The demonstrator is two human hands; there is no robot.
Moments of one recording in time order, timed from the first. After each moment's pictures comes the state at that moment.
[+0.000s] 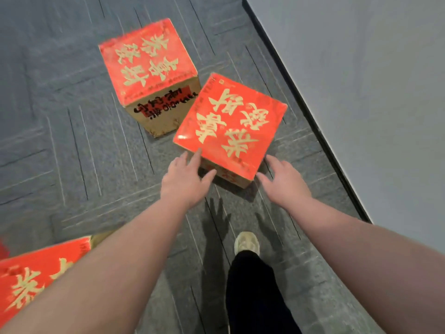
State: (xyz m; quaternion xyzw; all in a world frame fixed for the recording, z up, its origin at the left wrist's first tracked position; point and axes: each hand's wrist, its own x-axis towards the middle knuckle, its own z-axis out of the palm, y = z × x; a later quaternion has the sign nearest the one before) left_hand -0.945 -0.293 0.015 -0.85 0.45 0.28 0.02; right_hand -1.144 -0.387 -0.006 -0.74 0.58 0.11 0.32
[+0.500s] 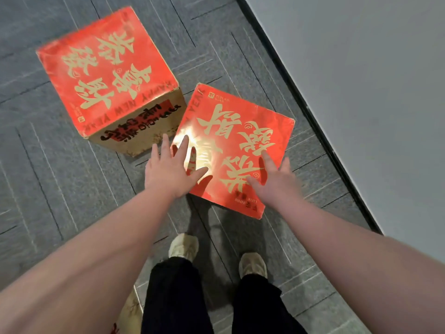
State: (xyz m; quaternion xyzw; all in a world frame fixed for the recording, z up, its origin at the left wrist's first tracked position) left_hand -0.836 -0.428 -0.065 -0.82 0.49 0.28 0.10; right_hand -1.062 -0.489 -0.073 -0.67 0.64 0.18 0.32
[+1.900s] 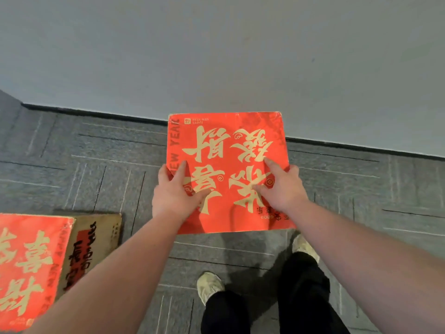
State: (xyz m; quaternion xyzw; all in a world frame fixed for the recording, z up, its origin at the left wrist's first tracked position) left_hand -0.994 -0.514 0.010 -0.59 0.73 0.33 0.07; right_hand -1.203 -0.399 0.024 -0.29 0.88 -0.09 0.37
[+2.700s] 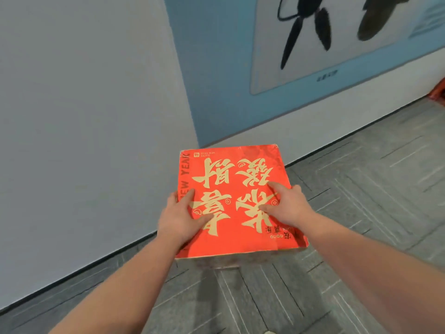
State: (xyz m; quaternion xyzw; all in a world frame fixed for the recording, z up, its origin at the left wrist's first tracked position) left_hand -1.306 -0.261 0.323 -0.28 0.92 0.25 0.10; right_hand -1.428 -0.029 0.317 -0.09 0.94 -0.23 0.24
